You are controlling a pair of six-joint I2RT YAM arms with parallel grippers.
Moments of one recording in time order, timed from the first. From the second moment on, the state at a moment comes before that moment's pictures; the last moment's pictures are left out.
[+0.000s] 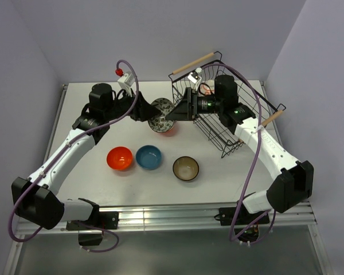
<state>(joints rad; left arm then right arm) -0.41 1.31 1.19 -0.09 0.63 -0.43 0.41 1.40 1.29 -0.16 -1.00 0.74</state>
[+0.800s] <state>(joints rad) -0.37 1.31 1.19 -0.15 0.60 -0.41 0.24 1.40 1.31 -0.37 -0.88 0.50</state>
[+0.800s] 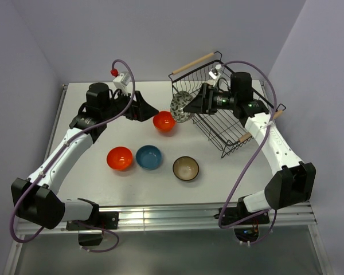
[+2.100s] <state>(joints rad) -0.21 1.35 1.24 -0.33 0.29 -0.43 0.09 2.03 1.95 -0.86 0.29 -0.30</state>
